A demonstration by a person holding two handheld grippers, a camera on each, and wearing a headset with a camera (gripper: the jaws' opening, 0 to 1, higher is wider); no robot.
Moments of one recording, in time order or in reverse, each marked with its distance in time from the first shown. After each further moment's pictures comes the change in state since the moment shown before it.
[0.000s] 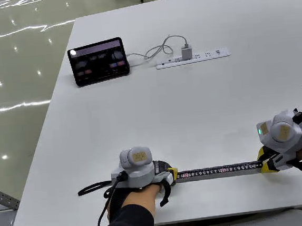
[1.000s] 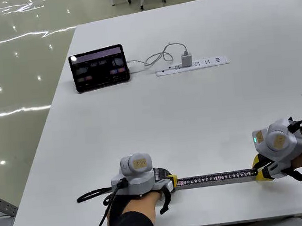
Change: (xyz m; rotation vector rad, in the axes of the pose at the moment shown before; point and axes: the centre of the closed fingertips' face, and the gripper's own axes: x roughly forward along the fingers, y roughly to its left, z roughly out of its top) left arm 0.000 -0.001 -0.002 -0.002 0.003 0.002; right arm 0.009 -0.005 0.007 -0.004 -0.021 -0.007
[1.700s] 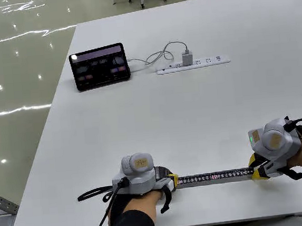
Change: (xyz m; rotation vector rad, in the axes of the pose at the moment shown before) left arm 0.000 0.000 0.000 0.016 -0.005 0.001; right arm 0.004 0.002 0.011 -0.007 -0.012 0.000
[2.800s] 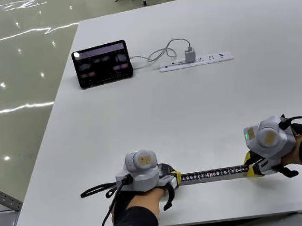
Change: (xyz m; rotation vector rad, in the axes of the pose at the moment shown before) left arm 0.000 0.000 0.000 0.007 -0.002 0.001; right arm 0.009 -0.001 0.018 0.000 -0.022 0.001
